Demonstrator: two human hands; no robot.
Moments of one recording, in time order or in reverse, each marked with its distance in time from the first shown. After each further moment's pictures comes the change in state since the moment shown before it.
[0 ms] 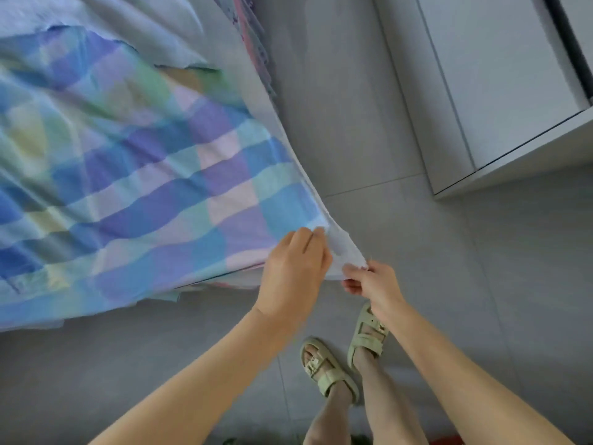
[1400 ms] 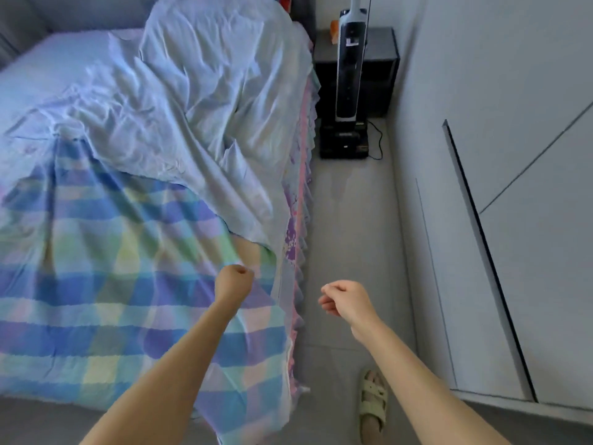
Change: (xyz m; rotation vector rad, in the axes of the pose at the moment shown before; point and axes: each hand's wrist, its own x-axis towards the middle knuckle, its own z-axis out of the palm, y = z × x) left_hand 0.216 -0.169 -0.087 -0.311 -0.085 -1.228; right_hand -0.042 -0.336 0.127 -0.541 -0.225 -0.371
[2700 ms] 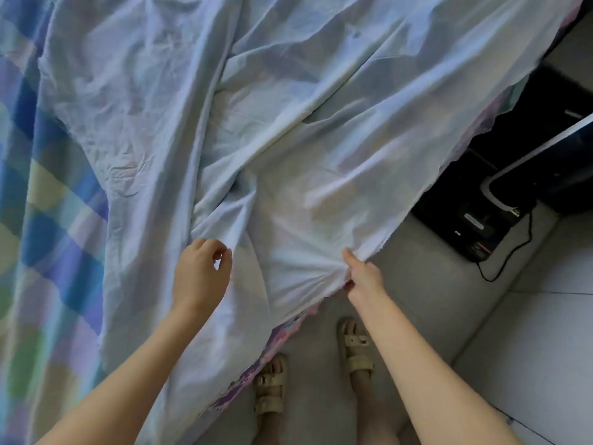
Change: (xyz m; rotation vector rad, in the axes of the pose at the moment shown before) left_hand 0.463 0.162 0.039 0.017 0.486 -0.176; right_hand 0.660 -0.264 0.099 0.122 -0.191 0.440
